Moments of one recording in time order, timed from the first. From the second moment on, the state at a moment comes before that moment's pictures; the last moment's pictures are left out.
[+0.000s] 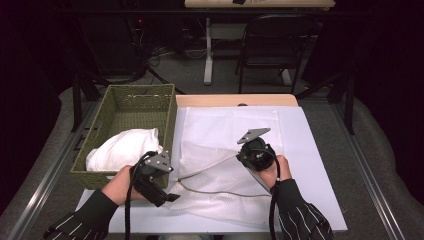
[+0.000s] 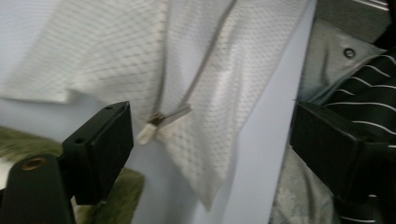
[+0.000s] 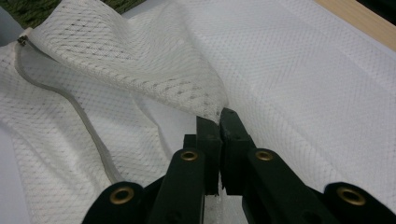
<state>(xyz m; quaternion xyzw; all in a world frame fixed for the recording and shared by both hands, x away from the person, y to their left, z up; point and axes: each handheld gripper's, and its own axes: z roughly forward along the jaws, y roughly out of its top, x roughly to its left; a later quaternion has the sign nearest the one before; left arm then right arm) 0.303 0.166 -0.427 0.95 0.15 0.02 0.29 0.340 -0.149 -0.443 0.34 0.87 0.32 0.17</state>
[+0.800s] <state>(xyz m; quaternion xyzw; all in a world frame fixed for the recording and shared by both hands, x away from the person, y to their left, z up) 0.374 0.253 -0.397 0.95 0.23 0.09 0.20 0.340 -0.150 -0.443 0.34 0.87 0.31 0.17</state>
